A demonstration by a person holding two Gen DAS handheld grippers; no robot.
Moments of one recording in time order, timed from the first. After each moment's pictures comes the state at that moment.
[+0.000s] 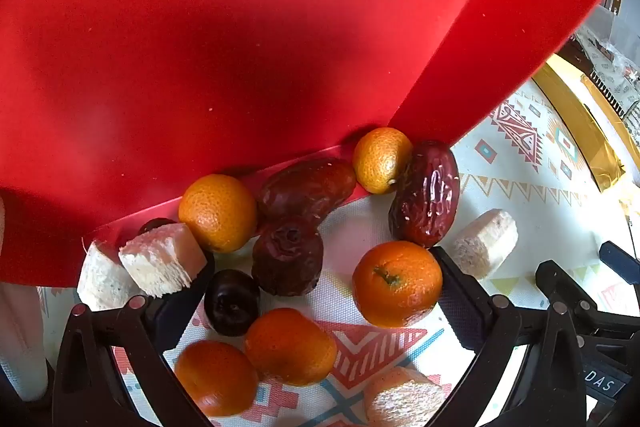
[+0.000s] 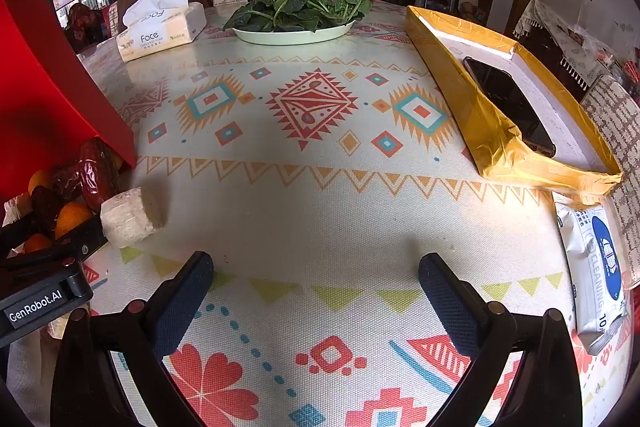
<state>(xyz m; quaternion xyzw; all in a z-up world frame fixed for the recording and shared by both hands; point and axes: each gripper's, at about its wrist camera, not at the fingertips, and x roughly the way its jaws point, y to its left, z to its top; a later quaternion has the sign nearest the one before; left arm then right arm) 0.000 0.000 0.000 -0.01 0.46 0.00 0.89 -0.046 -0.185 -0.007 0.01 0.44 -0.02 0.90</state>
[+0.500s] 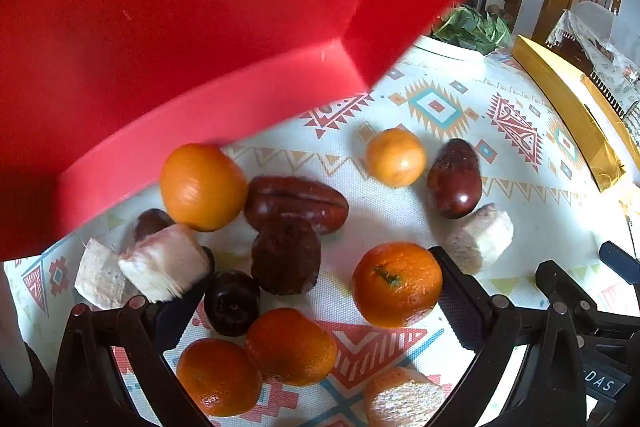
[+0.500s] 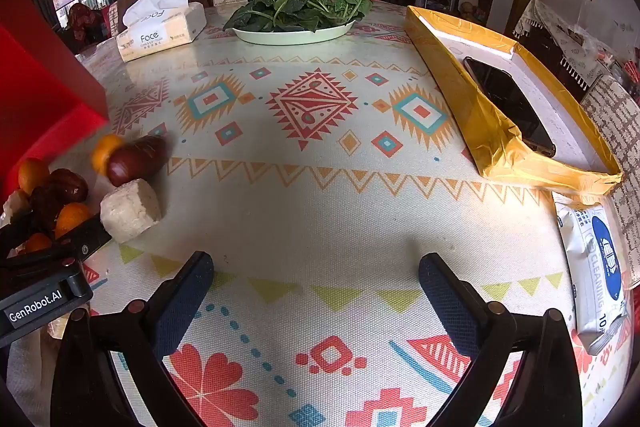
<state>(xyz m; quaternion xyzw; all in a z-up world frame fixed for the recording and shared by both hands) 0.000 0.000 0.000 -0.01 0.46 0.00 0.89 -0.046 -0.185 -0.007 0.01 0.44 -0.02 0.90</state>
